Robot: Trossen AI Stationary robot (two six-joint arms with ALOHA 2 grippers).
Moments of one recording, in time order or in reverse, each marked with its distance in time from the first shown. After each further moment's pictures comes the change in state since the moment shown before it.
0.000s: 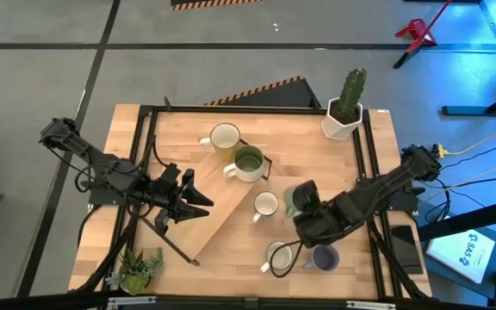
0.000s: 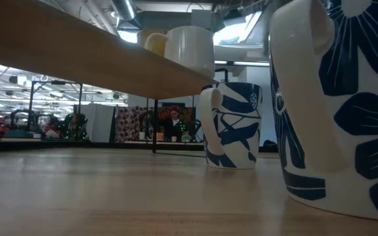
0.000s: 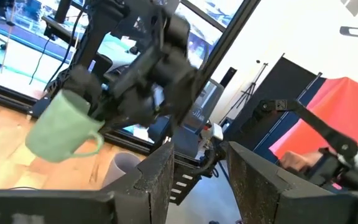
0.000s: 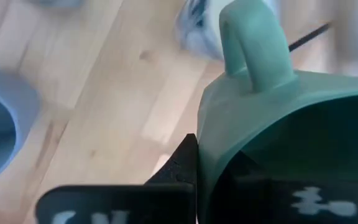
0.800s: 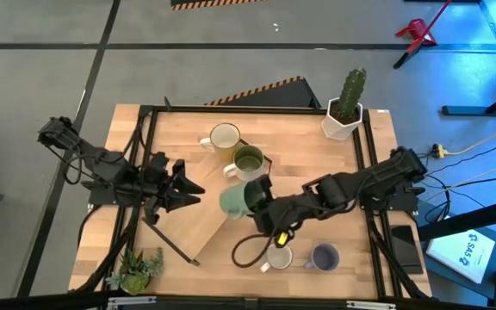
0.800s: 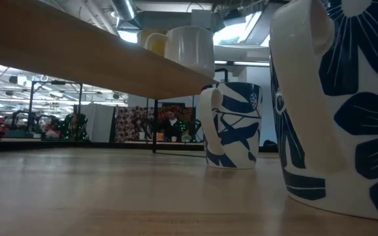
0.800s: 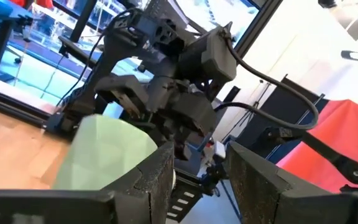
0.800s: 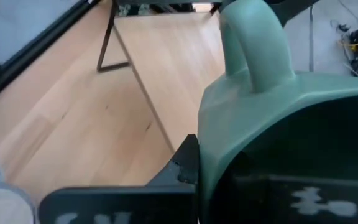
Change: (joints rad) left arm 0.000 -0.095 0.001 -0.042 -0.063 -0.002; right arm -0.147 0.121 0.238 0.616 -0.051 -0.356
